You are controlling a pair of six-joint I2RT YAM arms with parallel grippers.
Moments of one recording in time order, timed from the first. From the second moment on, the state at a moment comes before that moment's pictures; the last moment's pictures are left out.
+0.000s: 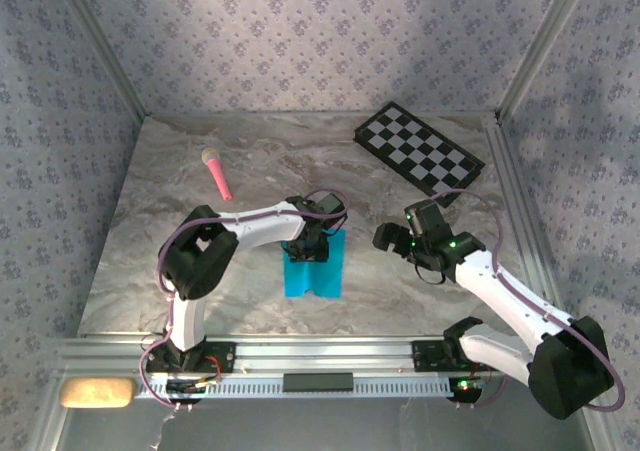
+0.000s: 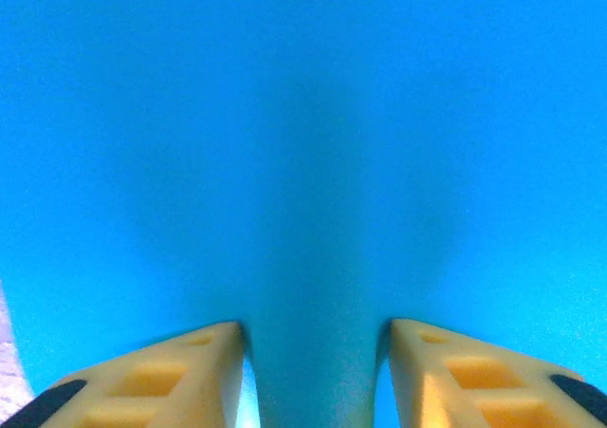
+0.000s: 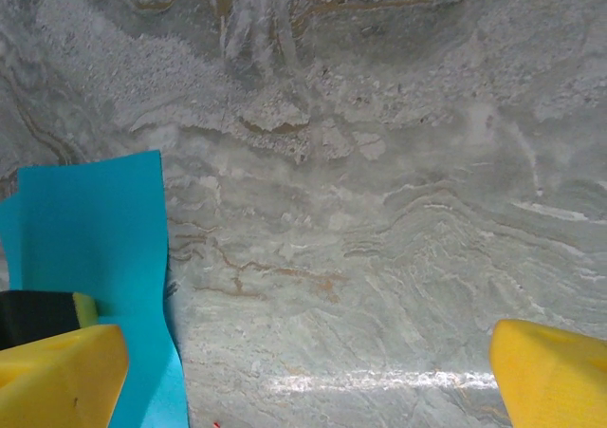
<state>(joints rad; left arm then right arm) -0.89 1.92 1.30 -0.83 -0.06 -0.85 0.47 1.04 0.66 -0.58 -0.01 0.77</state>
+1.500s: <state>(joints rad) -0.75 1.70 0.84 0.00 0.40 -1.01 0.34 0.88 0.51 -0.34 -0.30 0.81</state>
